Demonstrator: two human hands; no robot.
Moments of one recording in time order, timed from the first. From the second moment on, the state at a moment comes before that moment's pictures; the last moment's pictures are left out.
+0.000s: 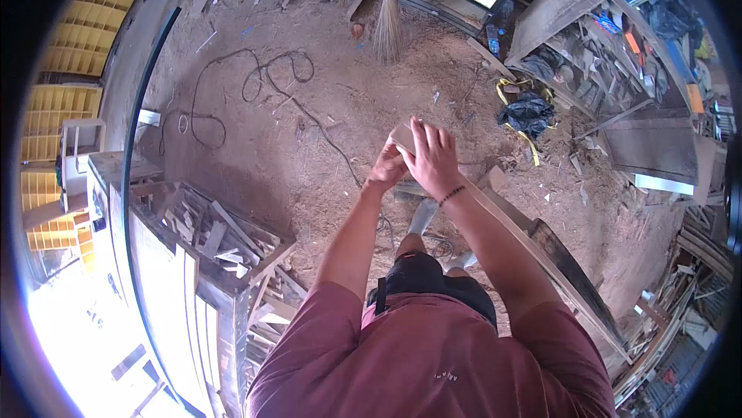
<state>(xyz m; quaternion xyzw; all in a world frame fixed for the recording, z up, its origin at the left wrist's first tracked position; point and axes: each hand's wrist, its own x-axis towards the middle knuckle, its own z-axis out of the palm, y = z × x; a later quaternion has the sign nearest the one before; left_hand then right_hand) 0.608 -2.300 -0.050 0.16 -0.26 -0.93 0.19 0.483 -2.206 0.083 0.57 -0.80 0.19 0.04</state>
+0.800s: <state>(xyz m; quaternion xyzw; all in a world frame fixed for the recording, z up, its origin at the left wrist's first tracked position) 0.610 -2.289 -0.043 0.14 -0.23 -0.94 0.20 0.487 -2.197 0.090 0.55 -0.80 0.23 0.03</state>
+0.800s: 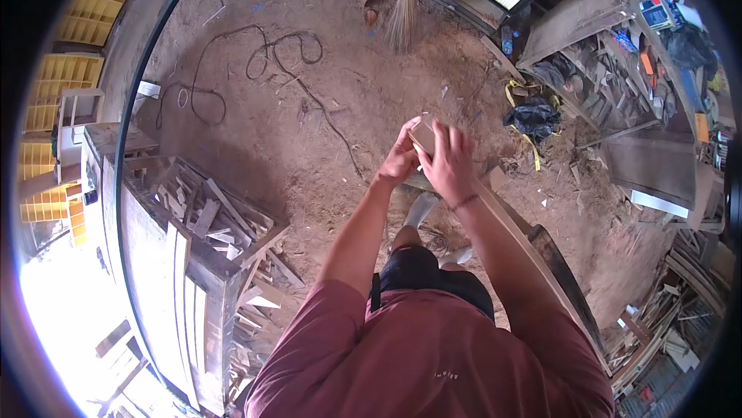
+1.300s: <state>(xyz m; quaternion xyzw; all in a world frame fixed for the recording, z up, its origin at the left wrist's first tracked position) 0.614 -2.287 -0.055 0.15 -0.20 -0.95 0.20 0.485 -2.249 0.096 0.57 -0.79 0.24 0.00</state>
